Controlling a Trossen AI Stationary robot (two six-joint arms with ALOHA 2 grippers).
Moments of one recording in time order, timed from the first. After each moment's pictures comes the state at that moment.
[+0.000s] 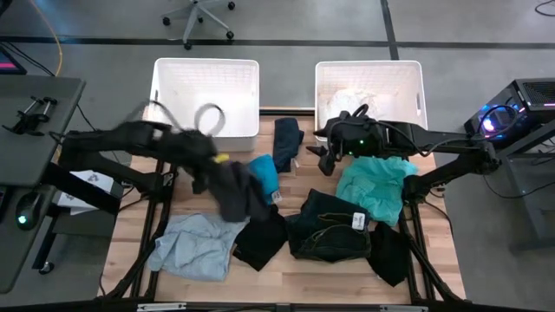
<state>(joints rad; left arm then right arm) -0.03 1.12 1.35 -1.19 -0.12 -0.33 -0.03 1.29 1.38 -0.66 0.33 0.19</state>
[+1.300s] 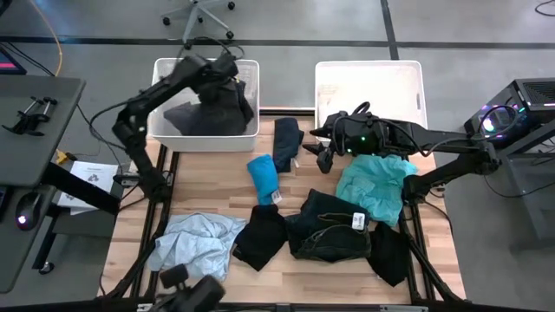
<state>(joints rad) 0.79 1.77 1.77 -1.46 -0.32 0.37 -0.03 1.29 1.38 -0.59 0.28 0.29</state>
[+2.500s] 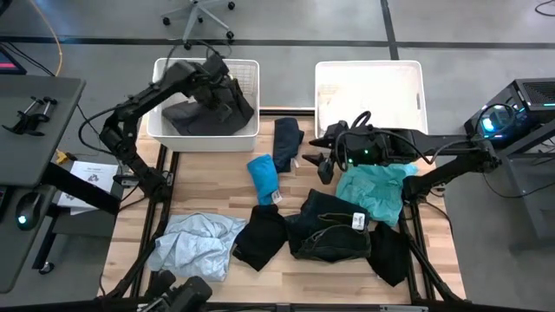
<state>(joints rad) 0.84 1.64 1.57 -1.24 -0.20 0.05 0.08 1.29 1.38 -0.59 0.33 0.36</state>
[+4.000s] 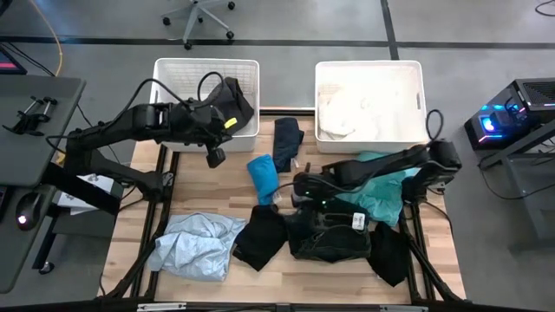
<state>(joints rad) 0.17 1.21 1.47 -1.07 -0.22 -0.09 0.13 1.68 1.26 -0.64 -0.30 0.10</state>
